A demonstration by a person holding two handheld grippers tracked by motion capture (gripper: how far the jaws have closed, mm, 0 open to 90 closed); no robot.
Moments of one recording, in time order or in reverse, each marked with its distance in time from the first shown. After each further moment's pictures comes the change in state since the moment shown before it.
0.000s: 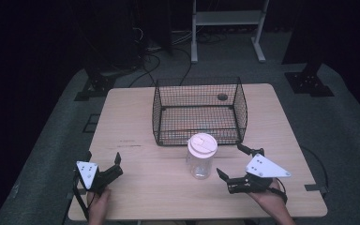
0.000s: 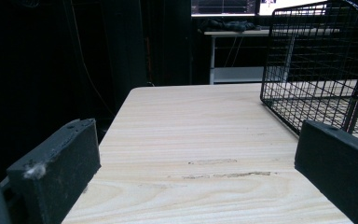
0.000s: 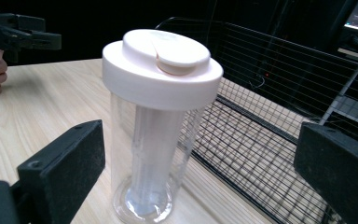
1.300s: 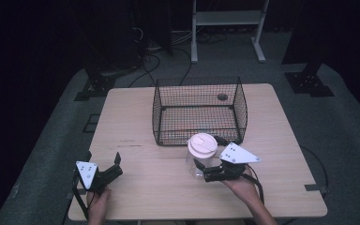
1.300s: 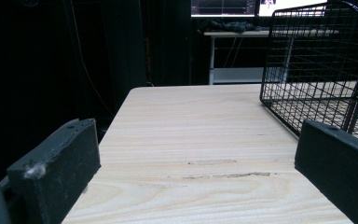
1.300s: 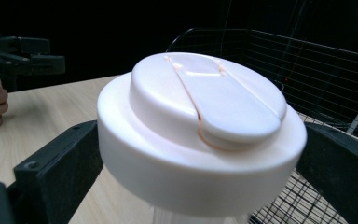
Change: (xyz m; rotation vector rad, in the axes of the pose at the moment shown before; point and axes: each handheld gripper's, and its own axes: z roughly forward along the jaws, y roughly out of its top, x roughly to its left) left arm 0.001 0.000 0.000 -0.002 -0.002 -0.007; right arm 0.014 0.010 0.066 -0.037 0.053 0.057
